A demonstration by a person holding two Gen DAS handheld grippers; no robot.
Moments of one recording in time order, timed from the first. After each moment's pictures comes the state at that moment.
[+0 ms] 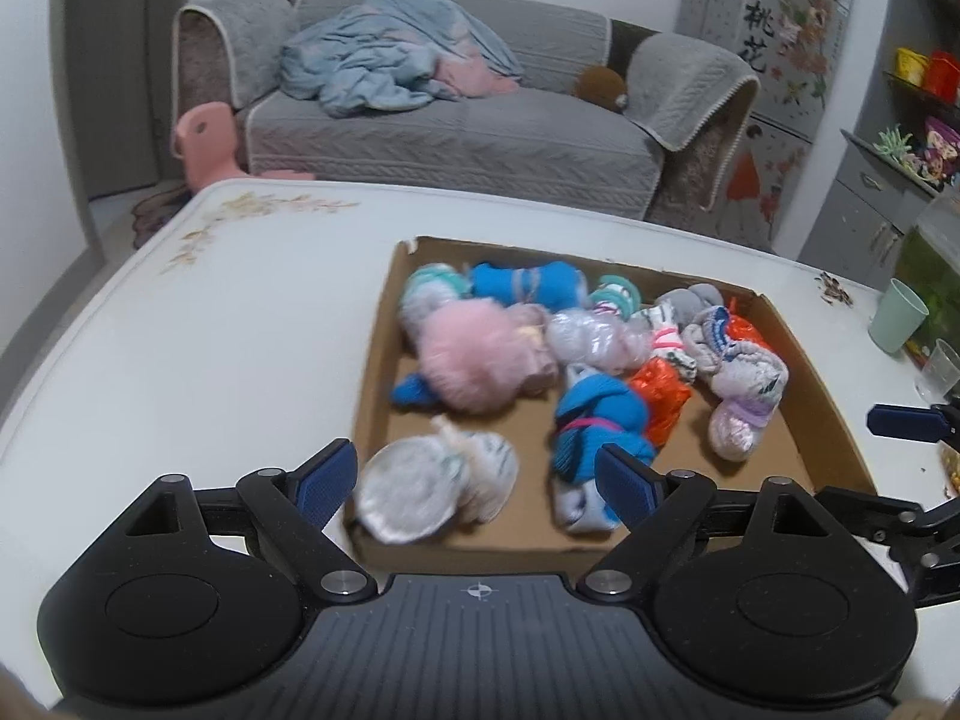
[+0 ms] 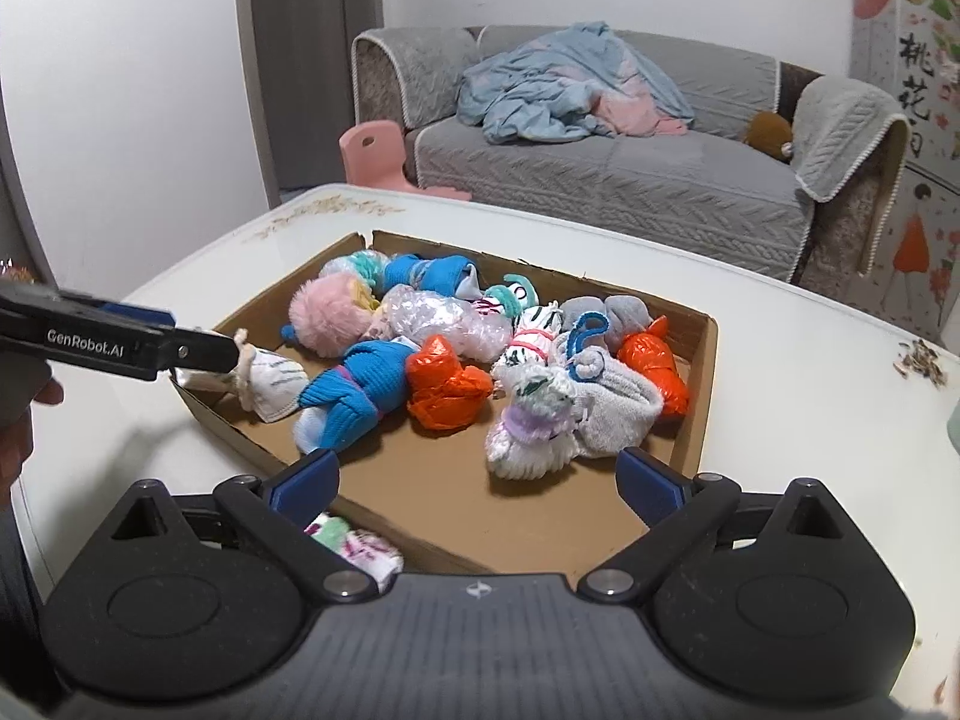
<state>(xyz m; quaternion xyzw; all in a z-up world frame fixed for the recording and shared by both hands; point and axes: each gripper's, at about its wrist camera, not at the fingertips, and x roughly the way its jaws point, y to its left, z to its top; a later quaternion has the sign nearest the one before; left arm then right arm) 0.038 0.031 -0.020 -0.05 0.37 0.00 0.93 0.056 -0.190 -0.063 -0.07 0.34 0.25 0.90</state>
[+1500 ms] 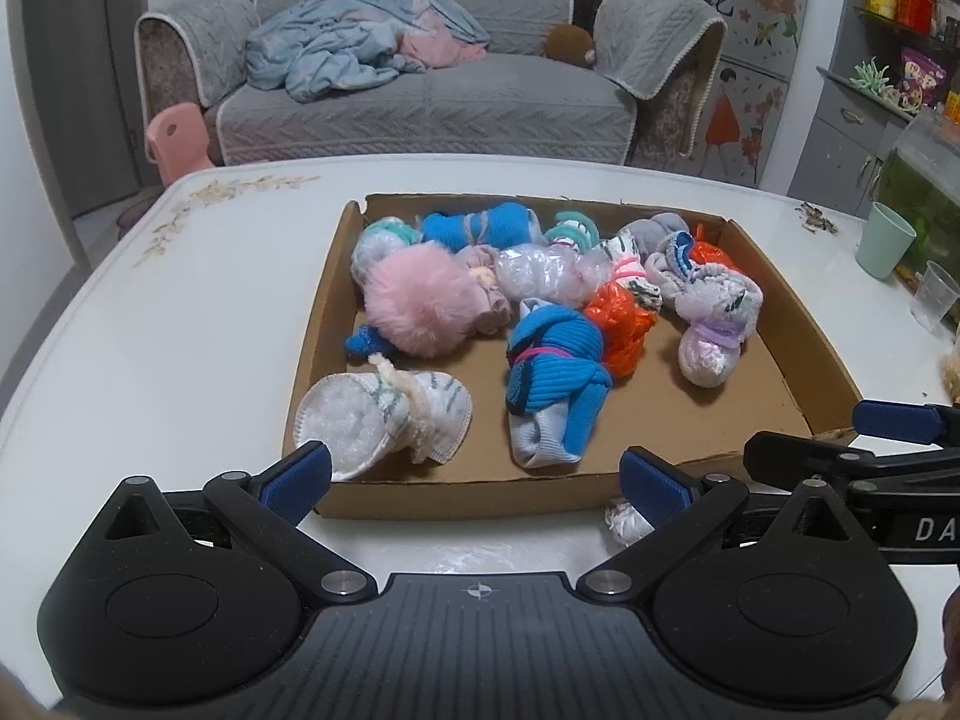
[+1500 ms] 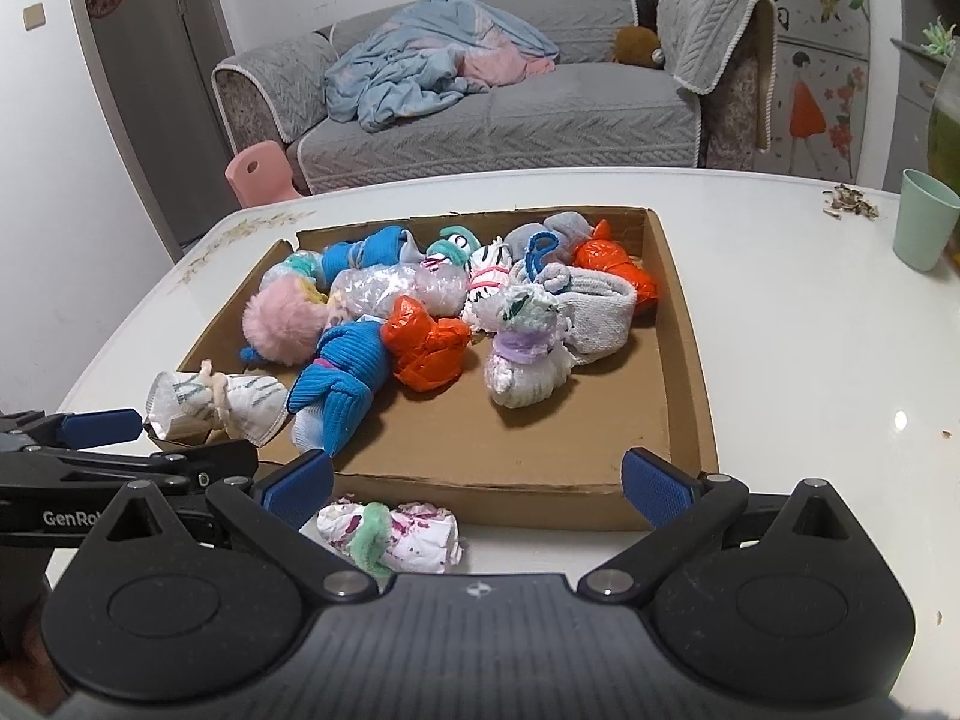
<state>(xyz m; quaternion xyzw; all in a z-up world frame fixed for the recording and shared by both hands) 0.032 -0.001 -0.032 -0.01 0.40 -0.02 0.92 0.036 -0.167 -0.076 0.05 0.38 0.12 0.91</state>
